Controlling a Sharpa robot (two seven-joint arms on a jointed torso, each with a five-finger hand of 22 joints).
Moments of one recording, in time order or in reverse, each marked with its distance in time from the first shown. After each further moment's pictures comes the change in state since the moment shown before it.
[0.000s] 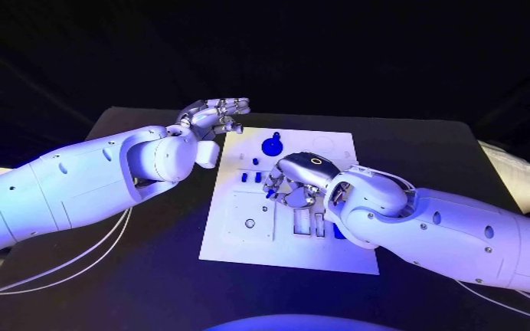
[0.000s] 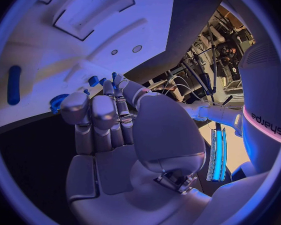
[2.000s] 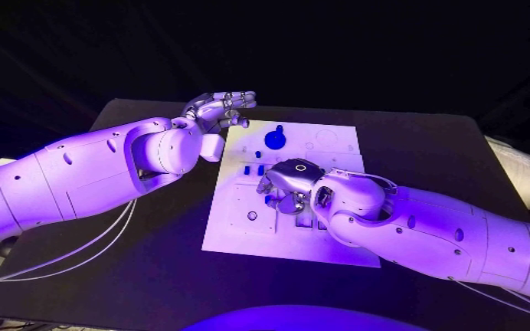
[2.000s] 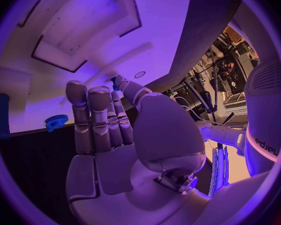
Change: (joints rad) left arm 0.000 -0.001 0.000 0.012 0.000 0.005 -0.014; left_hand -0.003 0.003 -0.003 0.003 0.000 0.000 0.000 0.000 0.000 -0.002 0.003 0.004 0.000 -0.003 0.003 -0.006 -0.008 0.000 0.000 0.000 -0.004 -0.004; right arm -0.029 0.087 -0.012 -0.072 -0.132 0.116 -0.045; right_hand -0.038 -0.047 -0.013 -0.003 0.006 -0.182 0.057 -0.035 -0.028 -0.228 0.055 -0.026 -0.024 -0.043 0.046 -0.140 -0.179 0.008 -0.128 0.044 -0.116 -0.205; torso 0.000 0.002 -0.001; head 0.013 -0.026
